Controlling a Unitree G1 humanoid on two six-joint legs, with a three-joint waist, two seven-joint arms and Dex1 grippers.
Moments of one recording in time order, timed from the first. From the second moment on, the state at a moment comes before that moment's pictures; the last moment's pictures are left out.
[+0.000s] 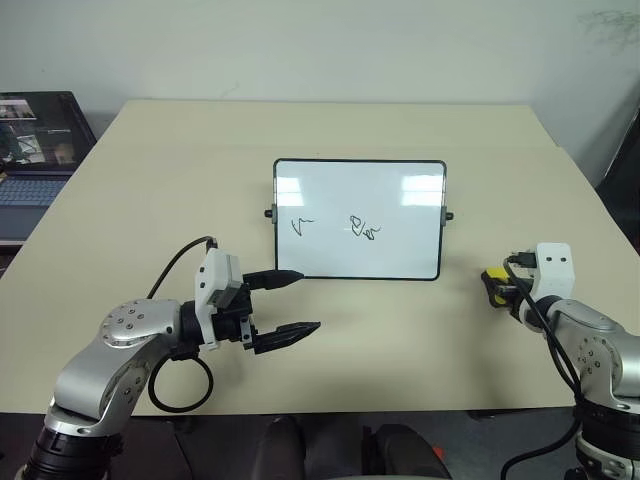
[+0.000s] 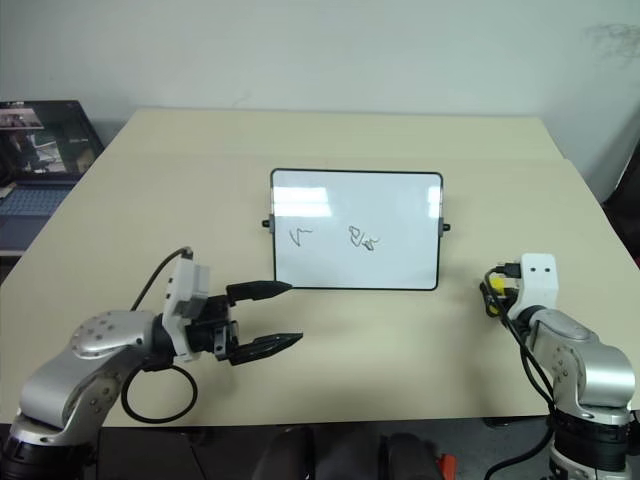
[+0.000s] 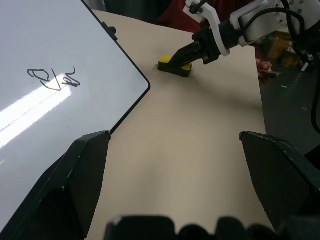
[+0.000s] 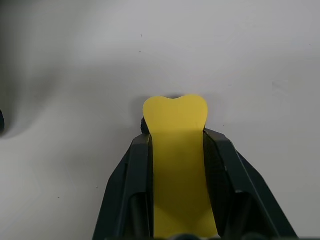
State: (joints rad) left arm -0.07 0.75 0.08 -0.44 -0.66 0.45 -1.01; right arm -0.20 -0.43 -0.33 -0.39 0.37 1.17 0.15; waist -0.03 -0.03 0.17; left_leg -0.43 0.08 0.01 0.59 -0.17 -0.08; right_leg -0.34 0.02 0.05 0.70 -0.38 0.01
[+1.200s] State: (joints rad) left arm 0.03 0.66 0.32 -0.33 -0.56 0.43 -0.69; right arm -0.51 -0.46 0.17 -0.50 0.31 0.71 0.44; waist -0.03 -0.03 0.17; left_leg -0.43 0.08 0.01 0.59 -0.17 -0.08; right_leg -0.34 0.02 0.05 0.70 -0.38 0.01
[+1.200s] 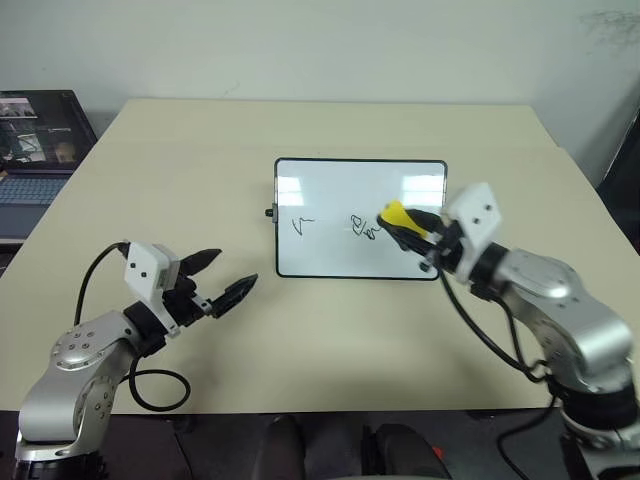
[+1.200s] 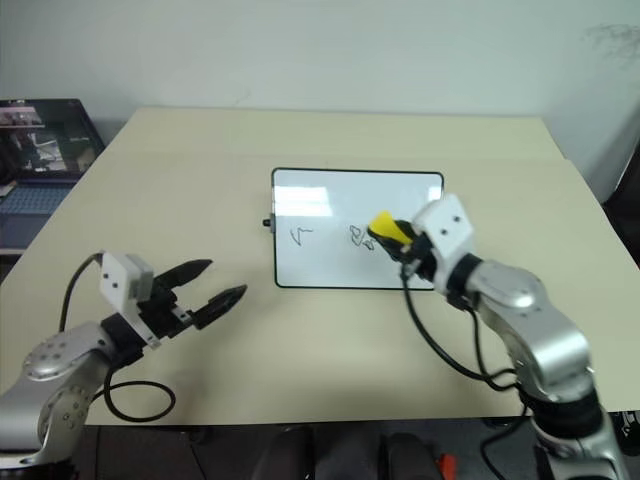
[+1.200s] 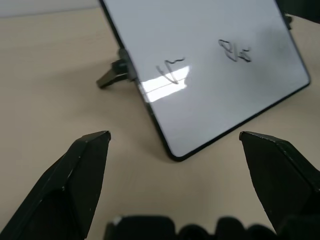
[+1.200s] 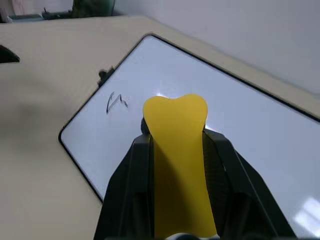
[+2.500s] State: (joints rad) left arm -0.05 0.70 0.27 -0.27 -0.55 0.45 -0.82; right arm -0.77 -0.11 0.56 0.39 -0.29 0.14 0.52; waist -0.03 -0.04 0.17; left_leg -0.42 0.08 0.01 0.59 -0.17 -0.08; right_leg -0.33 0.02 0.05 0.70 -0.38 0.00
